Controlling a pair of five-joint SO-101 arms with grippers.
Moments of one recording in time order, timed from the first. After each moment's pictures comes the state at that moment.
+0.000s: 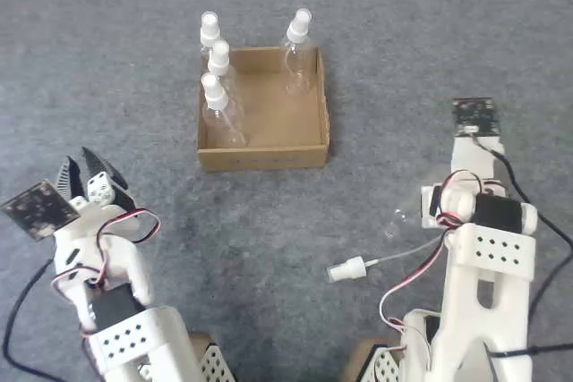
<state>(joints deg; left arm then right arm) -31.6 -86.9 91.1 23.5 17.1 8.6 -43.5 47.6 71.0 14.1</state>
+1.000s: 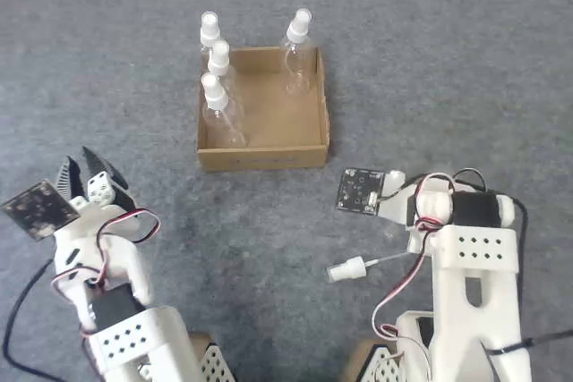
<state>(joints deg) -31.6 -86.9 91.1 23.5 17.1 -0.4 -43.5 48.5 77.5 80.0</state>
